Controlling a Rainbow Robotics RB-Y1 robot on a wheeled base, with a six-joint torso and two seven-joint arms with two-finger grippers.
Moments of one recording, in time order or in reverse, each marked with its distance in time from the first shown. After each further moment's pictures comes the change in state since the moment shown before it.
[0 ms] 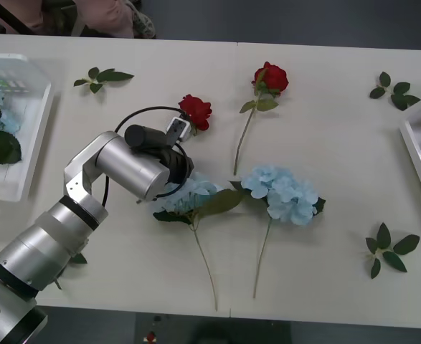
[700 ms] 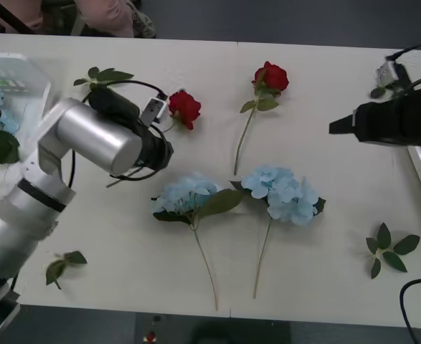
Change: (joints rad) right arm -0.044 0.319 0.180 -0.358 0.122 0.157 -0.410; left arm 0.000 0.130 0.105 -0.265 0.144 0.310 0.000
